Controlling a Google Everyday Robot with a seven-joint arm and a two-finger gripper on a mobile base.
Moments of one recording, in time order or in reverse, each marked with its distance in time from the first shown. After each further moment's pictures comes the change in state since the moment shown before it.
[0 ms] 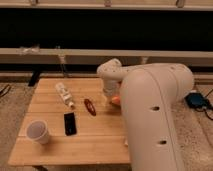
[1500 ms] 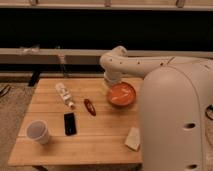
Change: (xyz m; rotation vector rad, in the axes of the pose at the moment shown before) arm -0.025 -0.015 -0.090 0.080 -0.208 -0.042
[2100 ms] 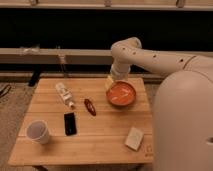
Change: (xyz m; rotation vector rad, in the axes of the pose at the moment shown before) arm 0.024 -0.023 -0.061 -0.086 -0.029 0.207
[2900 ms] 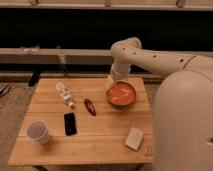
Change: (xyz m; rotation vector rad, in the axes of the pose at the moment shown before) arm 0.000 0.000 -0.001 0.000 0.000 0.000
